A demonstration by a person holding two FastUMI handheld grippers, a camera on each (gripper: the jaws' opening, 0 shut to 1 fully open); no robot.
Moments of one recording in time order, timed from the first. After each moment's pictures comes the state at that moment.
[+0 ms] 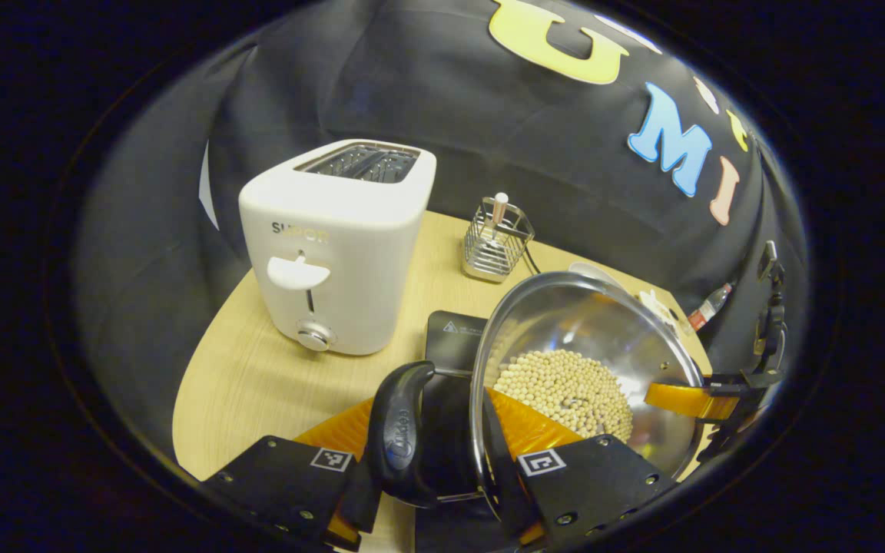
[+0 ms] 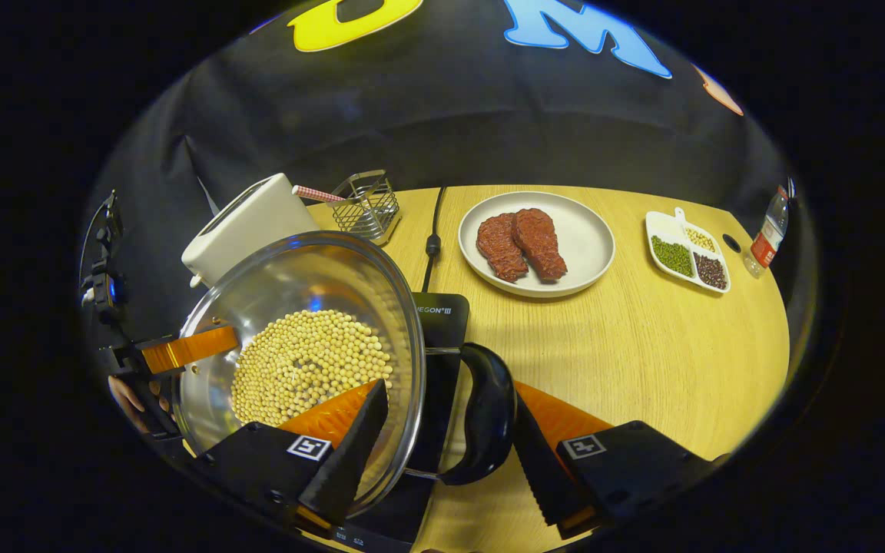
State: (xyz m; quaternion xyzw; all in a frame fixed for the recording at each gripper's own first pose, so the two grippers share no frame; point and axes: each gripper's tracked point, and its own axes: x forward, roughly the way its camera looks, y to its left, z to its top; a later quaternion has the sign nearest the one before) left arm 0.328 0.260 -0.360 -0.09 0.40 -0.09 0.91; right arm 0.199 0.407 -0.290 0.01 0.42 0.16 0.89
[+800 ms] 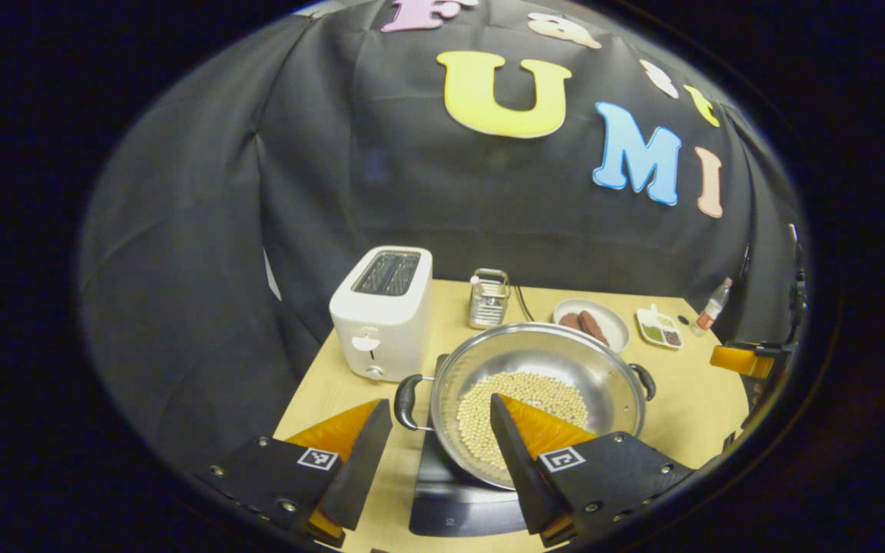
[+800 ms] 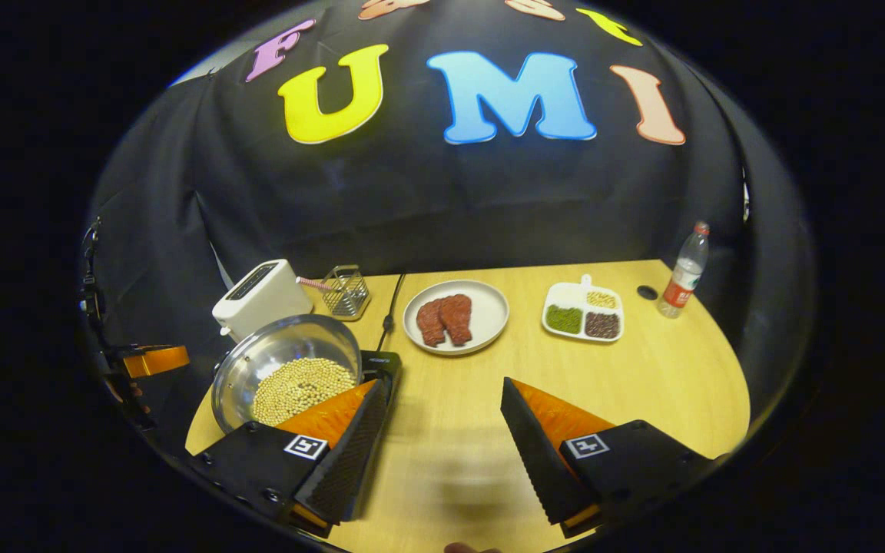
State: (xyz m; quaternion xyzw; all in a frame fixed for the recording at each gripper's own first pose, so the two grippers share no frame) left arm 0.243 0.243 -0.177 -0.01 0.28 -0.02 0.96; right arm 0.155 0.261 -0.148 0.02 0.27 0.12 0.95
